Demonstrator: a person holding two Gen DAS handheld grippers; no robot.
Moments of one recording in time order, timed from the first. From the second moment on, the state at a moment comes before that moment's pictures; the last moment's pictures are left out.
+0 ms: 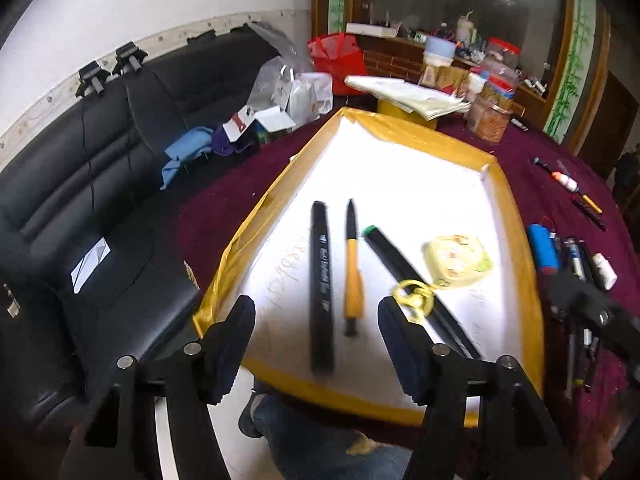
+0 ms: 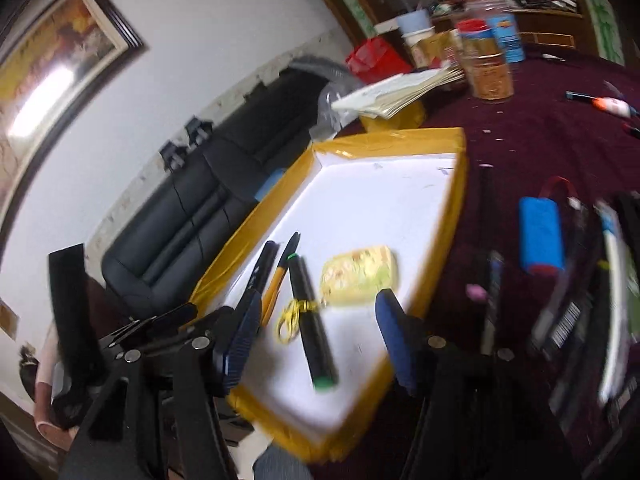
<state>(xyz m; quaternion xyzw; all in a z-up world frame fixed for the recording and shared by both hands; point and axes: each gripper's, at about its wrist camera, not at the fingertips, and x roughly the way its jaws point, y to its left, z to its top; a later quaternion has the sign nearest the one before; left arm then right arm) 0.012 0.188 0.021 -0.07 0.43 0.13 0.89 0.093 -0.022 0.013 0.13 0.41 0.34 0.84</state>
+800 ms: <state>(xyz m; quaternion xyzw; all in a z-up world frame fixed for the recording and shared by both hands) -0.017 0.031 0.043 -0.03 0.42 -0.05 0.91 0.043 -0.223 -0.021 0.20 0.42 0.16 0.87</state>
